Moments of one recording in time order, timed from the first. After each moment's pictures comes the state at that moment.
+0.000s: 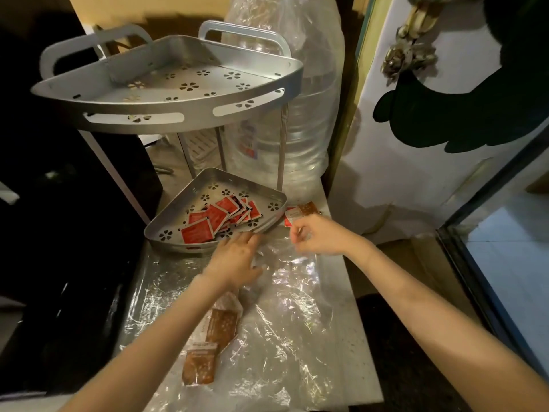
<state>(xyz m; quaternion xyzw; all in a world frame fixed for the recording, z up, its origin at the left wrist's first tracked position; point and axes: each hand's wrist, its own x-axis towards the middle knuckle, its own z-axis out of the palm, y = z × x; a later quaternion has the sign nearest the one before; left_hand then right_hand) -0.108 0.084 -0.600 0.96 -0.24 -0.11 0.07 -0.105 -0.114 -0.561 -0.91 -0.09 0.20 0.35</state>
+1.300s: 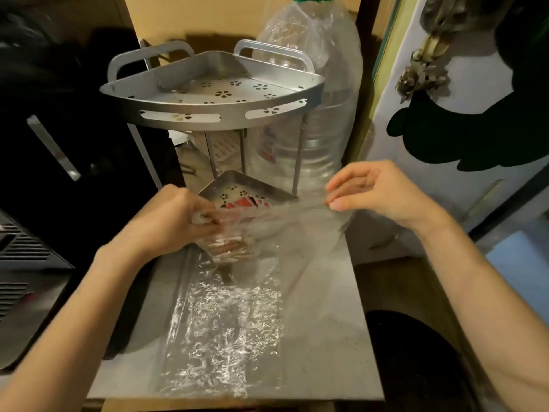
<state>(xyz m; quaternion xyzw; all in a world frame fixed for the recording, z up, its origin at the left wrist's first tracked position) -0.150 0.167 -0.456 0.95 -0.24 0.04 0.22 -0.147 -0.134 -0.445 -0.81 -0.17 0.06 0.56</state>
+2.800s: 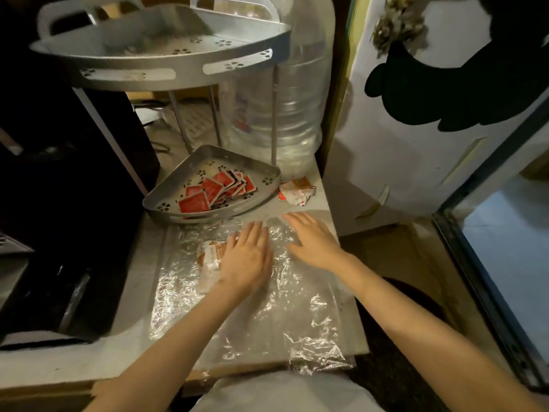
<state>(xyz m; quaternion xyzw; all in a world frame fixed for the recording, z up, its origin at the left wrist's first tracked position) -0.174 0.063 -0.640 0.98 -0.20 -0.03 0.08 -0.161 -0.103 -0.625 -0.97 -0.10 0.07 0.19</state>
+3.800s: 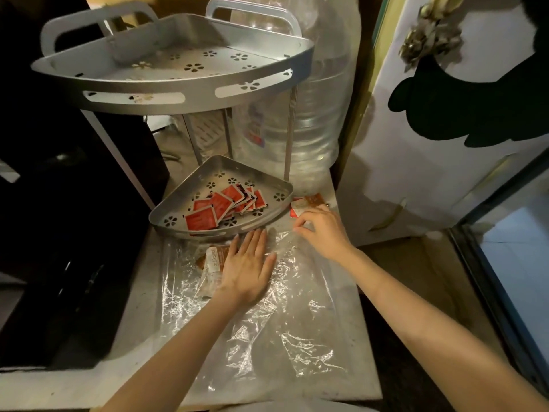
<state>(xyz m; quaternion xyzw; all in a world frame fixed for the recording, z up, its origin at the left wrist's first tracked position) -0.133 0.069 -0.666 0.98 -0.17 -0.04 0.11 -0.096 -0.115 -0.620 -0.96 -0.07 -0.05 0.27</state>
